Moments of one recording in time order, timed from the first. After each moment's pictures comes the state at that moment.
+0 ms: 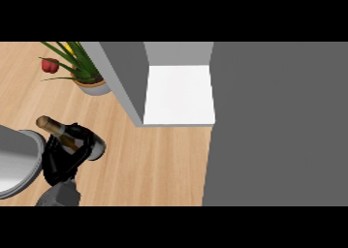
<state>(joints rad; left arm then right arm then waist) -0.20 0.08 0.30 -0.83 0.43 0.08 -0.71 -0.11 -0.09 0.02 -2.49 -0.11 0.11 0.67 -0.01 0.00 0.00</state>
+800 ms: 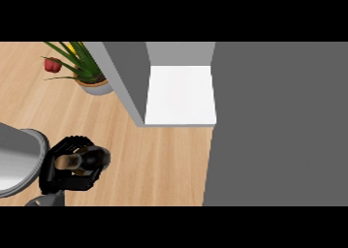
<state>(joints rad) -0.08 0.20 0.06 -0.99 0.25 -0.14 -0.70 -0.08 -0.06 0.05 -2.48 -0.10 0.12 0.65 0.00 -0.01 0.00</state>
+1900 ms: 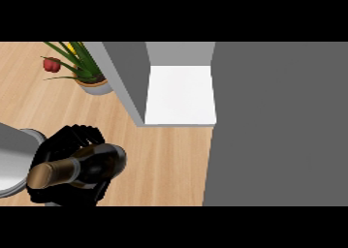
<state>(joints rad) 0.06 0.14 -0.11 -1.76 0.26 -0.02 -0.23 -0.07 -0.06 0.03 -2.48 -0.12 0.14 0.65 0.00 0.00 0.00</state>
